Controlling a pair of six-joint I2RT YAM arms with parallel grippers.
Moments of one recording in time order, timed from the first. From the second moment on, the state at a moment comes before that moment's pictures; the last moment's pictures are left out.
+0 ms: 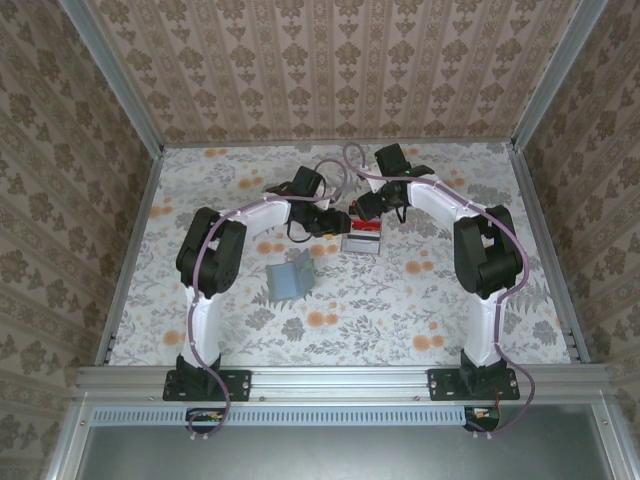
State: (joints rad) left arm -0.57 2.11 1.50 -0.42 0.58 -0.41; right arm 0.32 2.02 1.57 -0.61 -0.08 -0.18
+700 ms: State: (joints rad) left arm -0.56 2.13 1.48 -0.33 0.63 -0.44; right arm 0.31 1.99 1.55 -0.54 -0.04 -0.15
